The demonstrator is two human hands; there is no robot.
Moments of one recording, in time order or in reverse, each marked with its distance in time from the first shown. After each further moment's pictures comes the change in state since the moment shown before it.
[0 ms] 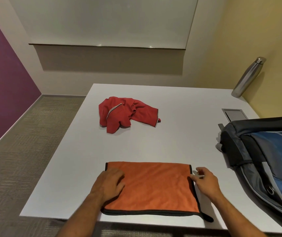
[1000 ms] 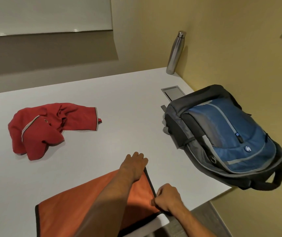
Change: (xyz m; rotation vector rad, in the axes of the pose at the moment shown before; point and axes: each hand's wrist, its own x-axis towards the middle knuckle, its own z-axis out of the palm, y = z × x) left_hand 0.201 0.223 0.063 0.374 -0.412 0.492; right_hand -0.028 0.018 0.006 -0.135 -0.251 0.437
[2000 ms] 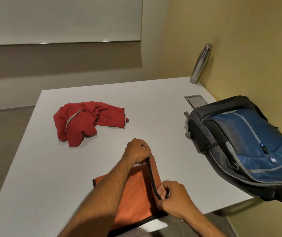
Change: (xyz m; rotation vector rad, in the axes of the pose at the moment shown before) left_hand -0.096 -0.053 -0.063 -1.185 0.303 -0.511; right_hand -0.104 -0.053 -0.007 0.126 -0.078 -0.423
